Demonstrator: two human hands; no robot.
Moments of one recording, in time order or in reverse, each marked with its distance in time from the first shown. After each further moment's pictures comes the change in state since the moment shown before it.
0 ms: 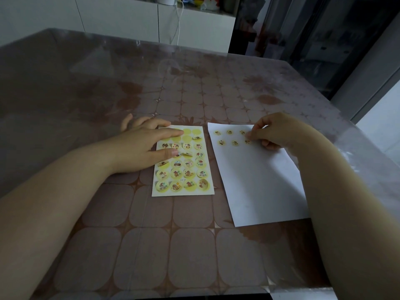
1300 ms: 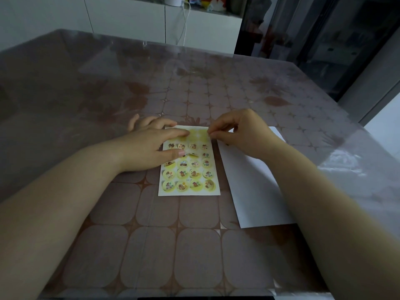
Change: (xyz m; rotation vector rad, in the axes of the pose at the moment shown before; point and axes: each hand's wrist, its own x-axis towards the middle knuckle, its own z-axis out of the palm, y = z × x) left_hand 0.001 0.003 0.000 0.016 -0.019 -0.033; right_hand -0.011 -0.034 0.050 -0.041 0.020 -0.685
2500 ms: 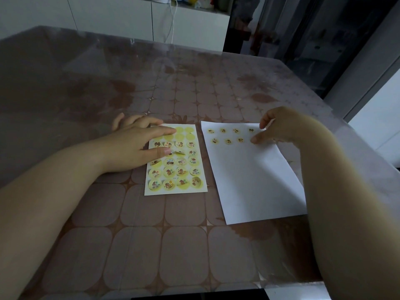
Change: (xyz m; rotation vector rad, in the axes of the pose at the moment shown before) left_hand 0.000 -0.005 0.001 -0.017 0.025 0.030; right_hand -0.018 0.046 -0.068 -0.182 -0.060 0.647
